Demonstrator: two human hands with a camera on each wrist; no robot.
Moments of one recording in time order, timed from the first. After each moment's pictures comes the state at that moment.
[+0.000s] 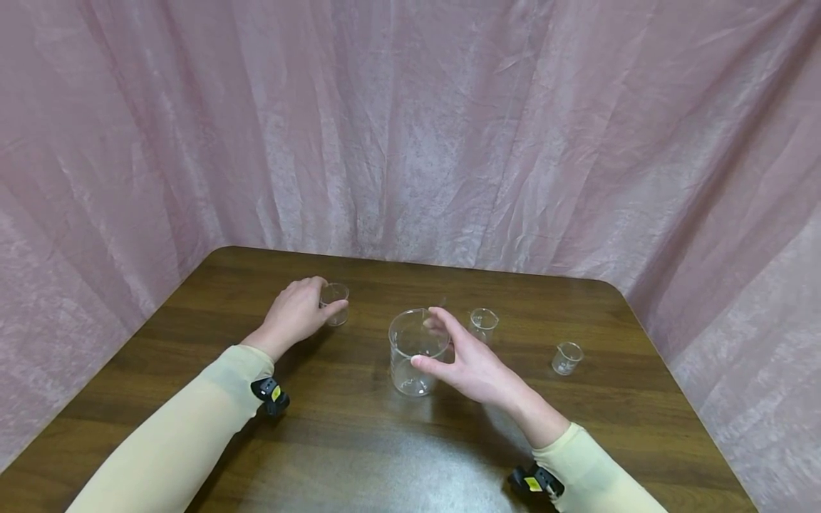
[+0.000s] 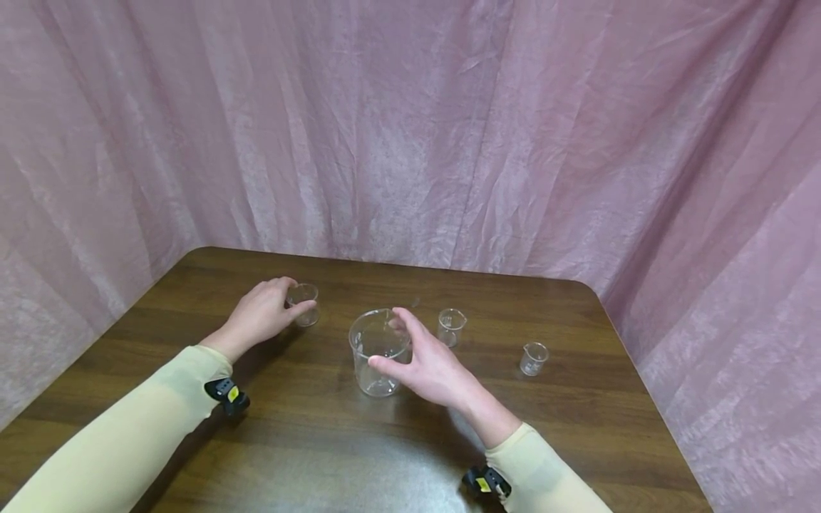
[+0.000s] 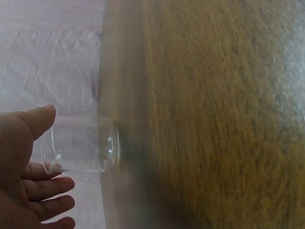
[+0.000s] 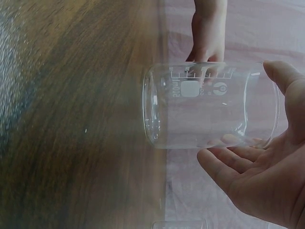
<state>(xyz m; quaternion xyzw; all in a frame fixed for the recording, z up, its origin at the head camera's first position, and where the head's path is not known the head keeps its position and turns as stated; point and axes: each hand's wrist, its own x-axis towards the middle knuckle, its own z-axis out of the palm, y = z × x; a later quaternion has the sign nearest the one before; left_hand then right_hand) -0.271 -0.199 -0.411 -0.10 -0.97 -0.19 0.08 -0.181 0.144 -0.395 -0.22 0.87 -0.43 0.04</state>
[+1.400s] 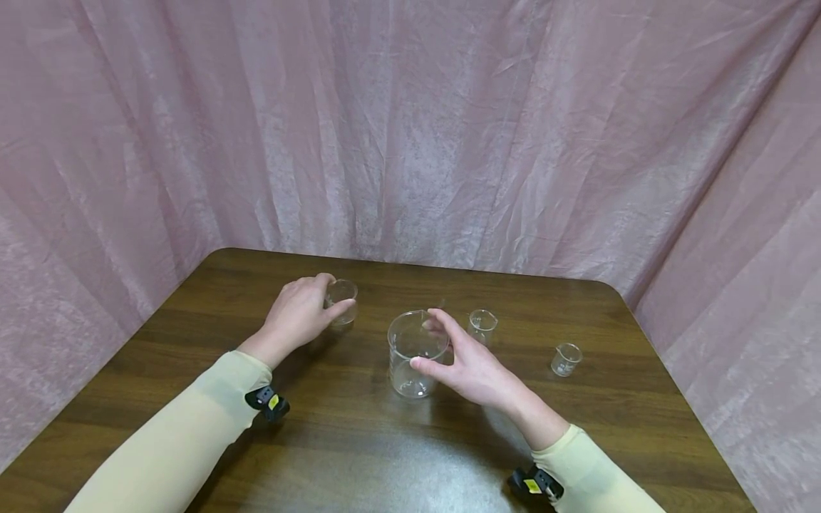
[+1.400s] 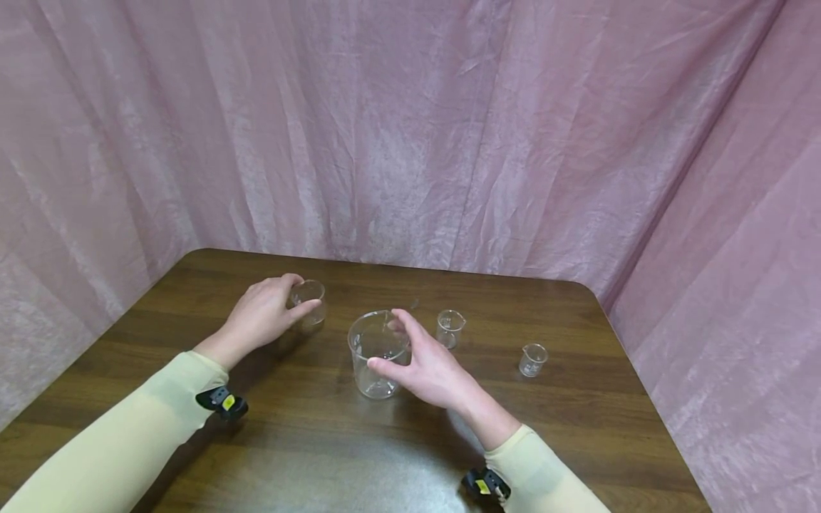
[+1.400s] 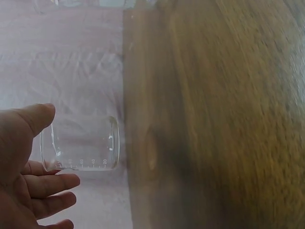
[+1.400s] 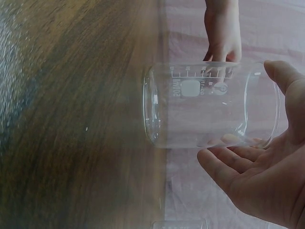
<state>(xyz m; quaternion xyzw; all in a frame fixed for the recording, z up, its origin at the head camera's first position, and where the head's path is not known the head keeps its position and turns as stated) -0.259 -0.186 -0.391 -0.14 -0.97 -0.18 0.13 -0.181 0.143 -0.392 -0.21 0.88 -0.43 0.04</state>
